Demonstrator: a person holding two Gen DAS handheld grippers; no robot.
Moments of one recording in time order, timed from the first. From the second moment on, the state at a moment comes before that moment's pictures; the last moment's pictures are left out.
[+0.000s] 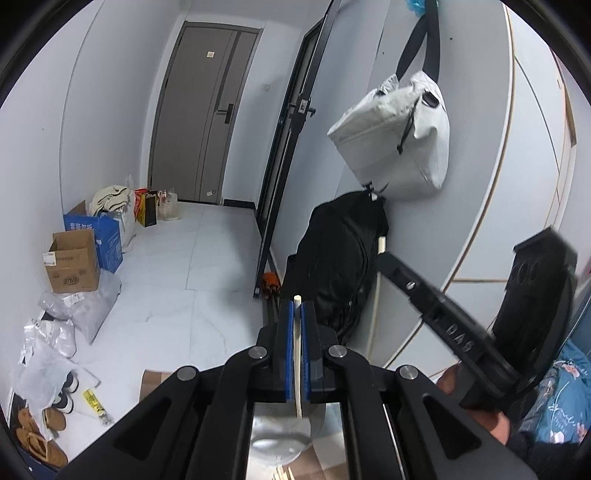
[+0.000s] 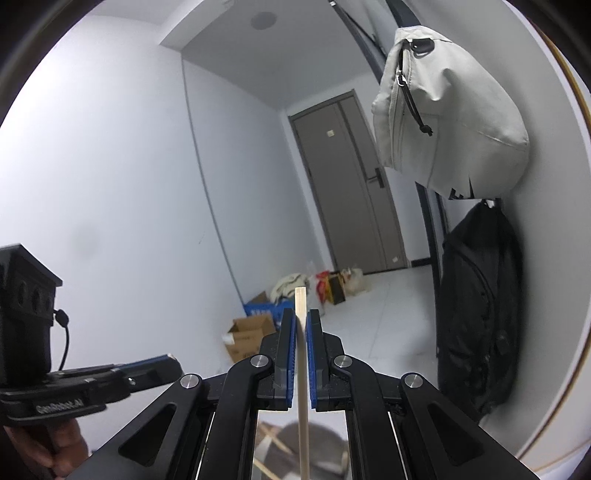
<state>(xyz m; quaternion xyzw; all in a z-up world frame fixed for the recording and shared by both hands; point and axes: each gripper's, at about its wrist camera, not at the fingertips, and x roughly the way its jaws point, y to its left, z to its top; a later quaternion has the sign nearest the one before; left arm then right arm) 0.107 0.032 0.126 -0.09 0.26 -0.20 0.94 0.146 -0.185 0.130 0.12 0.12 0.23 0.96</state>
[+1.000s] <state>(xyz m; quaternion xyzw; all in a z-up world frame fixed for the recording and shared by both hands) 0.160 0.028 0.087 -0.06 0.29 -0.22 0.93 0.185 -0.150 0.078 0.08 0.08 0.22 0.97</state>
